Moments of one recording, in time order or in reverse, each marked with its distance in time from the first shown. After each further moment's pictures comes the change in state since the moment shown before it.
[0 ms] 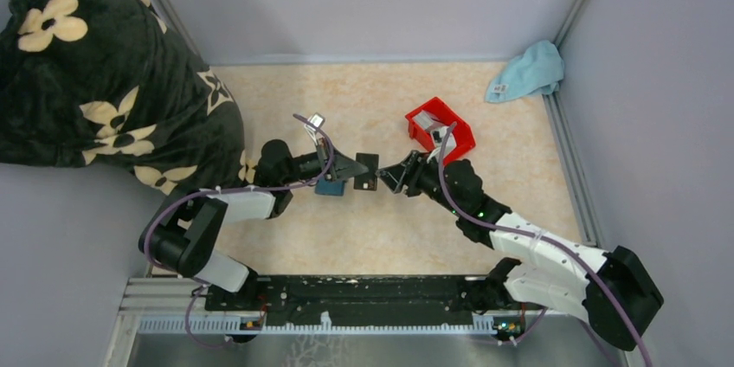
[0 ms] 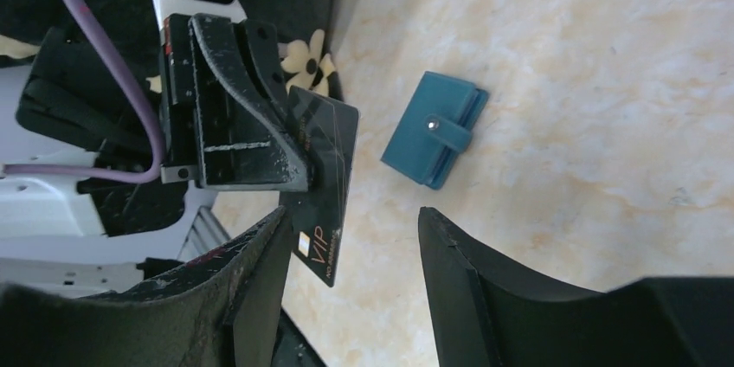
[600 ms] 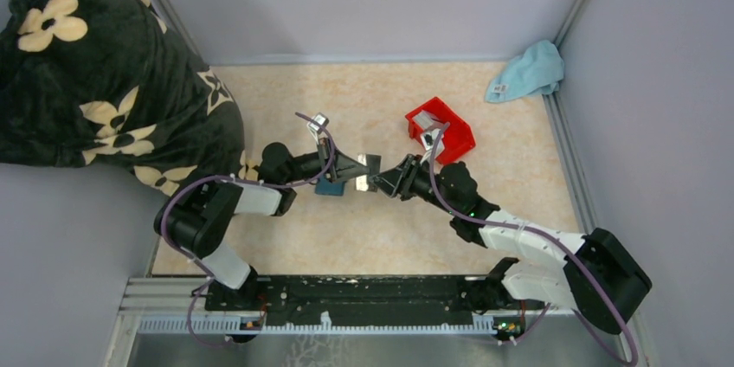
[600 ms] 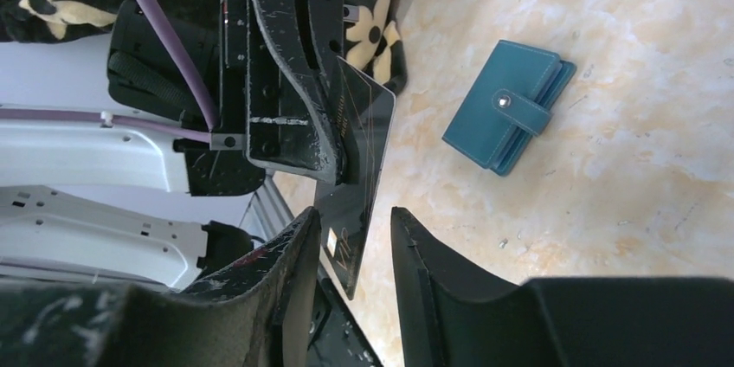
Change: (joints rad) left arm 0.014 0.127 0.005 0.248 0.086 -0.146; right arm -0.003 0.122 -0.052 0.241 -0.169 0.108
